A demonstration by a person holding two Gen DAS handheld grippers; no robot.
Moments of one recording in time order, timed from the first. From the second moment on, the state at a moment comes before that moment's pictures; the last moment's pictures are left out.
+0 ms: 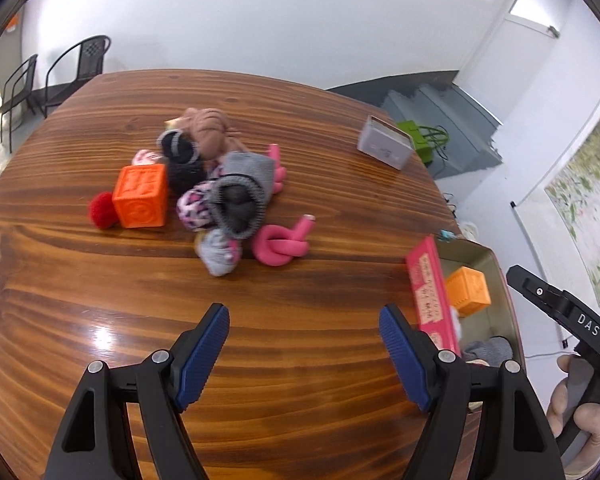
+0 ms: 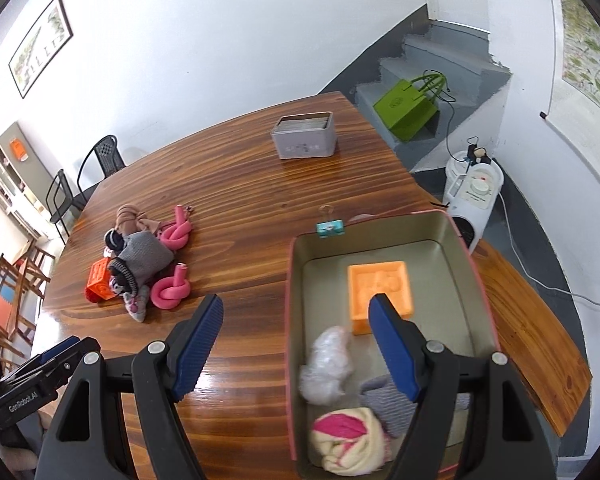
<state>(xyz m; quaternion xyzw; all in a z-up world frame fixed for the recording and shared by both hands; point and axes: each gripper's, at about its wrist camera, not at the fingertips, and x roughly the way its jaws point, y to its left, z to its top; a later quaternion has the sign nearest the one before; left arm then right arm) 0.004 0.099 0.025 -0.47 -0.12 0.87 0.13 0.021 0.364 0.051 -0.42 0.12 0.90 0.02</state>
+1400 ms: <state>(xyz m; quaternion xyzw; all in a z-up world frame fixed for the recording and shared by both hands) -0.133 -0.024 -0.067 -0.52 -0.15 0.84 0.09 -0.022 0.247 -0.004 -0.50 0.13 0.86 0.05</state>
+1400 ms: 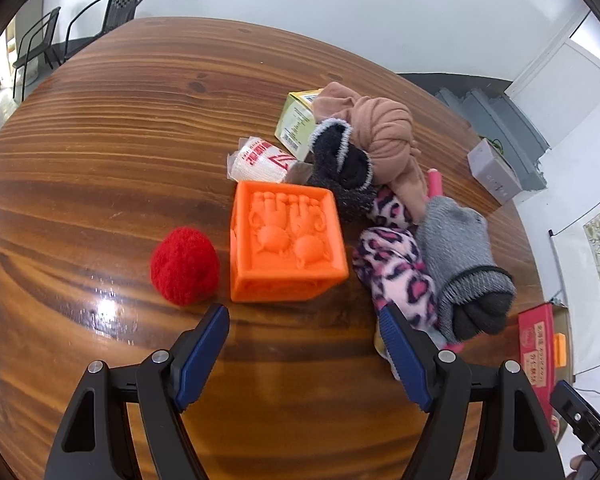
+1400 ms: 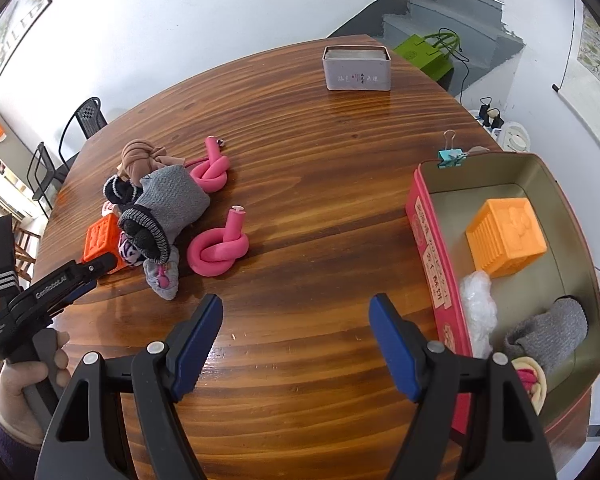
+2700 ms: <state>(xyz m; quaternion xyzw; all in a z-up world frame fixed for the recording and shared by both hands) -0.114 -0.051 -0.024 -0.47 -0.10 0.87 0.12 -0.150 0.153 -0.024 -0.49 0.12 0.86 -0.05</state>
